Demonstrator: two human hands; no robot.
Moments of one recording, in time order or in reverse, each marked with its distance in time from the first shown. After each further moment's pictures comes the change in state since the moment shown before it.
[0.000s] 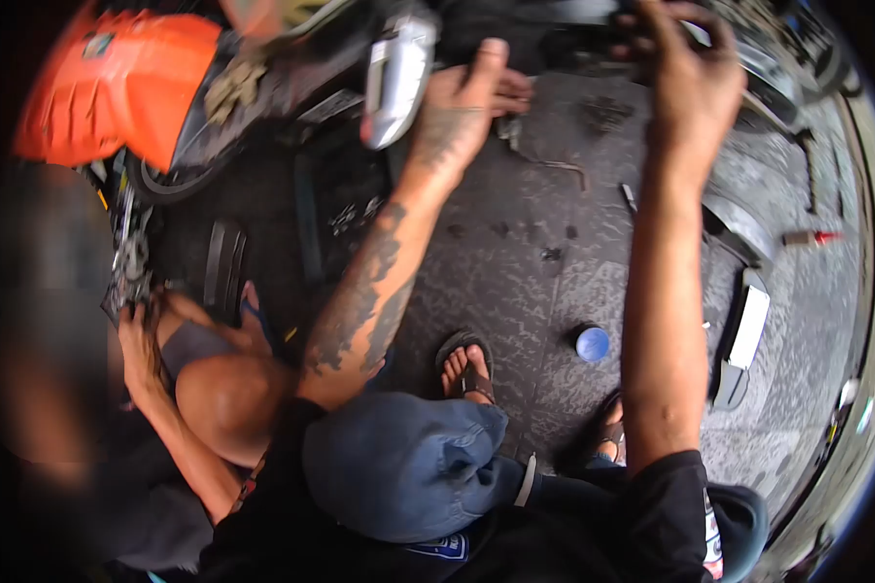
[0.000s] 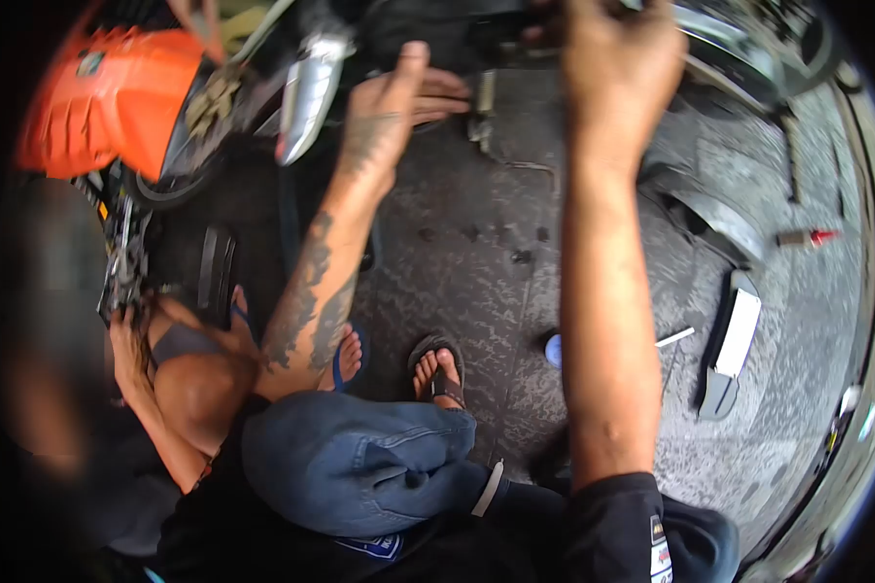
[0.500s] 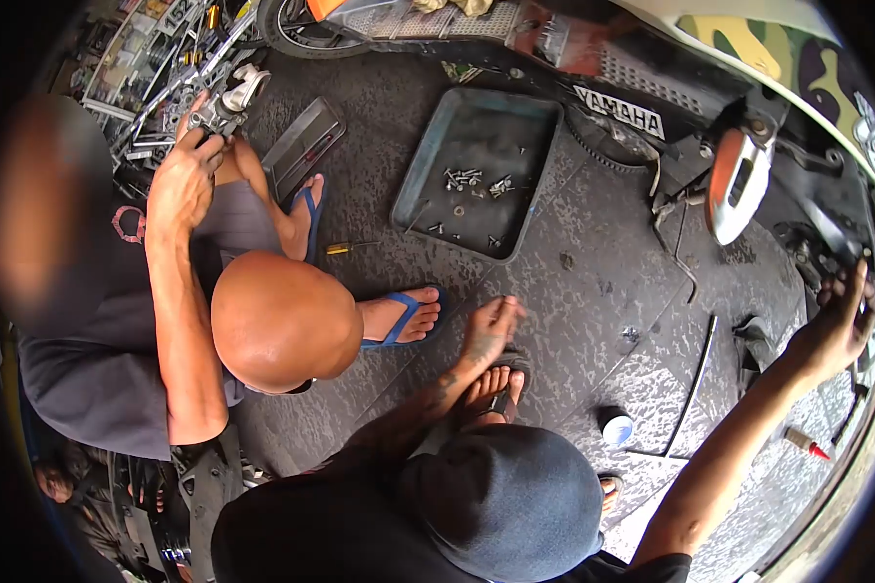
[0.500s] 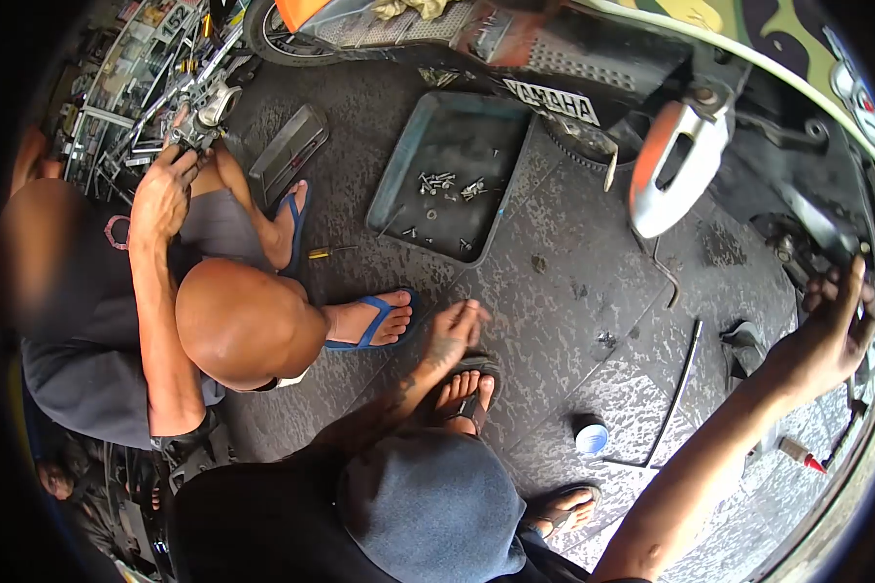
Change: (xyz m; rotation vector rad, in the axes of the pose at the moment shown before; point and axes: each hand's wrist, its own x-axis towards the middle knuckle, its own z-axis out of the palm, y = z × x) left_hand -0.236 -0.210 -0.056 -0.287 0.569 -0.454; right_hand 0.003 0.019 -0.014 -0.200 0.107 -0.087
